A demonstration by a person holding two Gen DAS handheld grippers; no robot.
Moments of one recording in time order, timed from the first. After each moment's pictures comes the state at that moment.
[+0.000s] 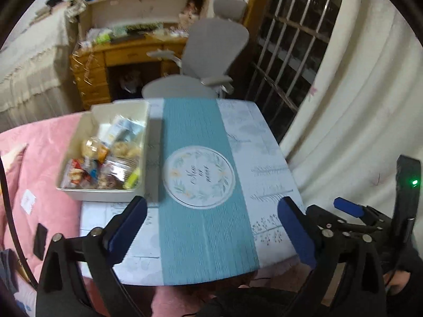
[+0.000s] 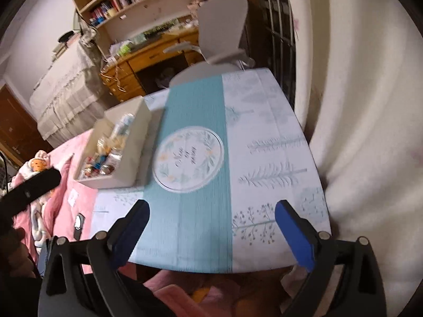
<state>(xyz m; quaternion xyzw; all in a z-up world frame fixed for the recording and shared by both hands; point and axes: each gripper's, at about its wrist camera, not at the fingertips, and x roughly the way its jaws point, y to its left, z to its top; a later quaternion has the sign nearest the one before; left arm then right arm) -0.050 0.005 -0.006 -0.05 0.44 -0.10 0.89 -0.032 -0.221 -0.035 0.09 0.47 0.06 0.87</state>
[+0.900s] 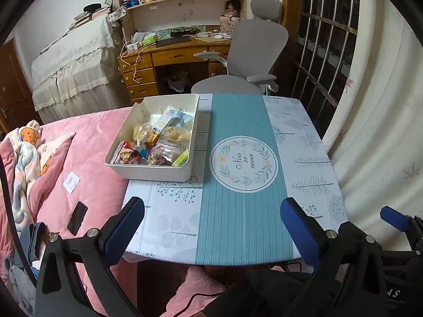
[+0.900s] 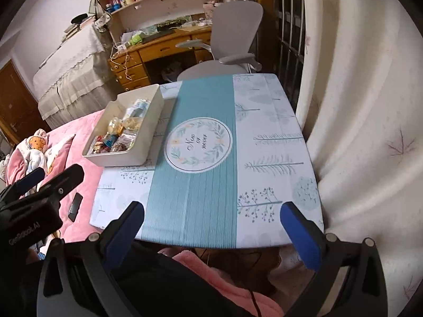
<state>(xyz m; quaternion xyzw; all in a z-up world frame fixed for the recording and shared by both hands) -0.096 0.005 -0.018 -0.01 0.44 0.03 0.90 -0.086 -0.182 -0.020 0.03 0.48 0.04 0.87</state>
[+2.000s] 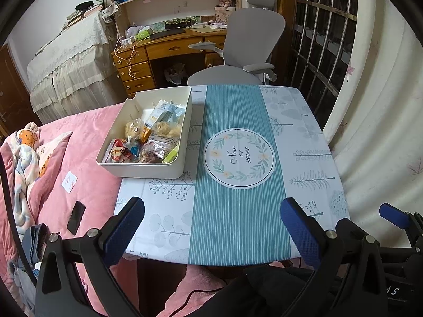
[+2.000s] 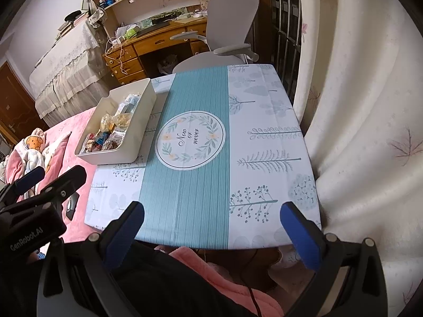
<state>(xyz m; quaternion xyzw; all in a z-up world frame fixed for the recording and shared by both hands) -0.081 -0.009 -0.029 0.00 0.46 0.02 0.89 -0.066 -0.203 -0.035 0.04 0.51 0.04 0.86</state>
